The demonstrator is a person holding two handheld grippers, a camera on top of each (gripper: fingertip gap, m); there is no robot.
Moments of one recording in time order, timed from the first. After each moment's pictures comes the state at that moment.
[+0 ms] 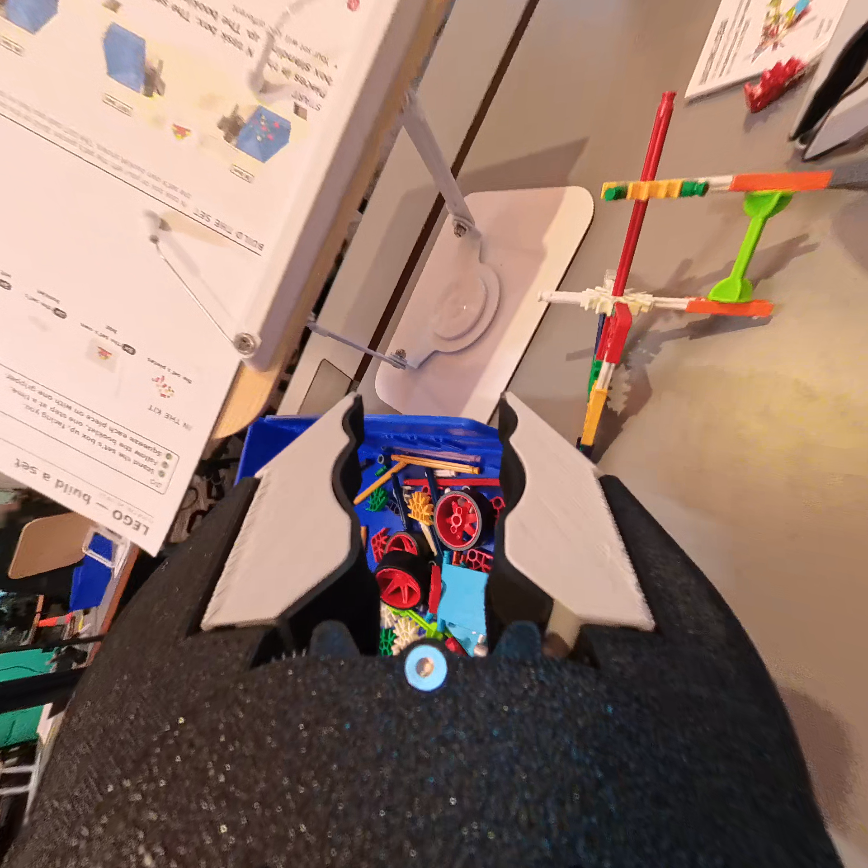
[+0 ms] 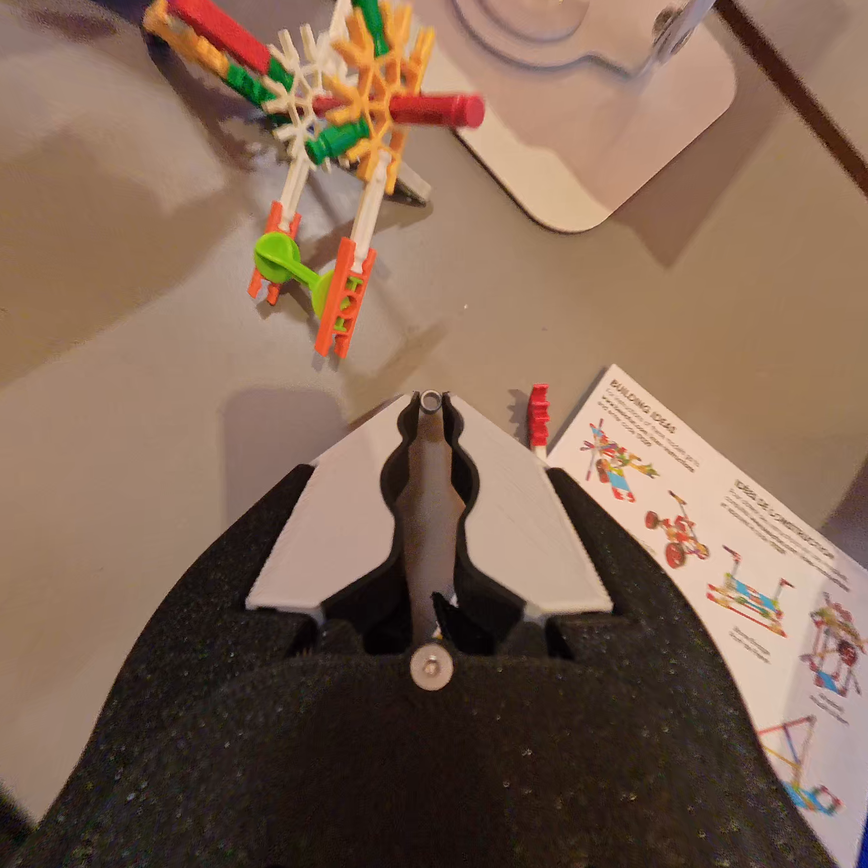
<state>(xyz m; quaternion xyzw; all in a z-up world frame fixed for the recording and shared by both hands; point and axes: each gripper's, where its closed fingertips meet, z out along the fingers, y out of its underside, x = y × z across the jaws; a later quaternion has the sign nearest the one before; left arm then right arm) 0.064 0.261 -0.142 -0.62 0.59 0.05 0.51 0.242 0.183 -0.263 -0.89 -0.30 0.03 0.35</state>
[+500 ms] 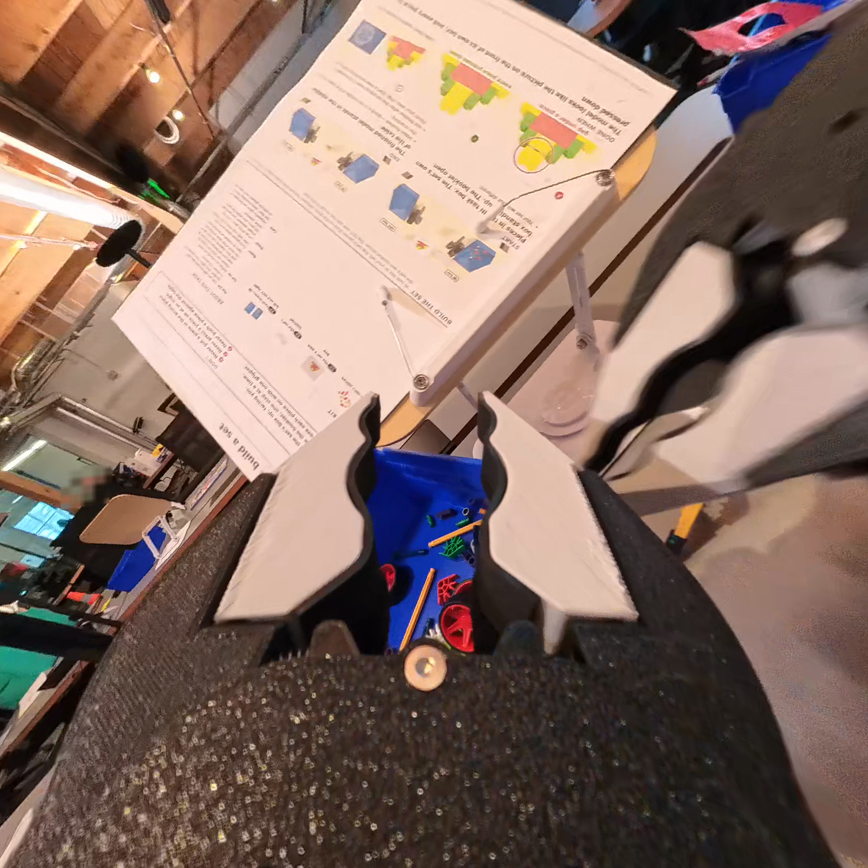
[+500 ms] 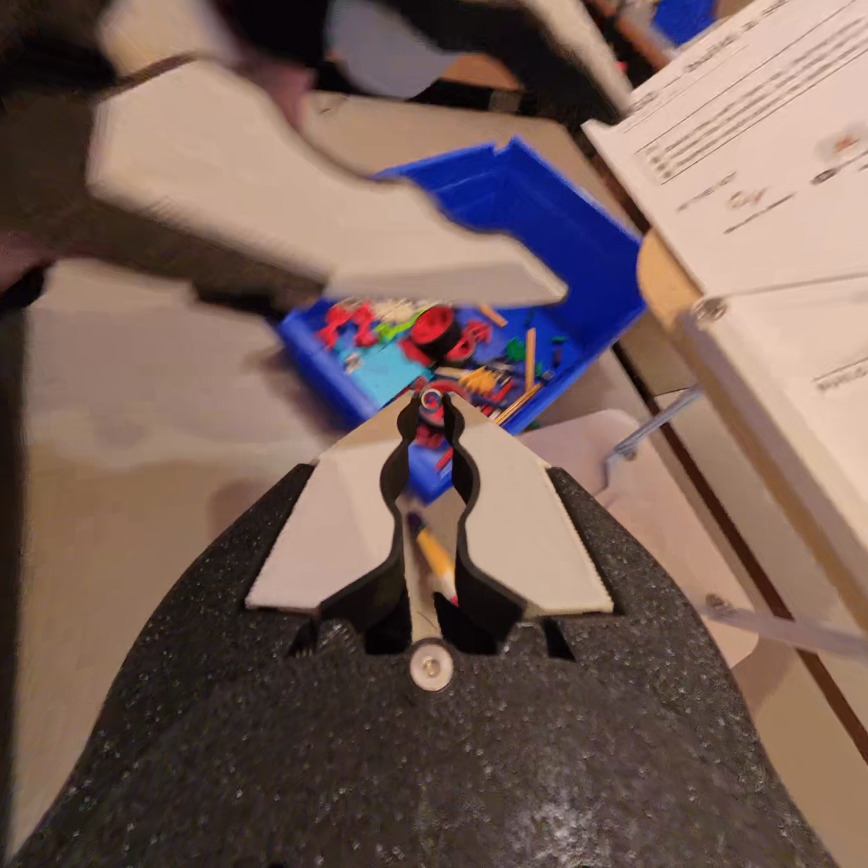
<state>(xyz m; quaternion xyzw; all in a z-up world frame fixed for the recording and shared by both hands) 0.036 0.266 -0.057 -0.59 0.47 0.03 0.65 0.026 0.240 -0.133 -0.73 -0.45 0.13 0.49</state>
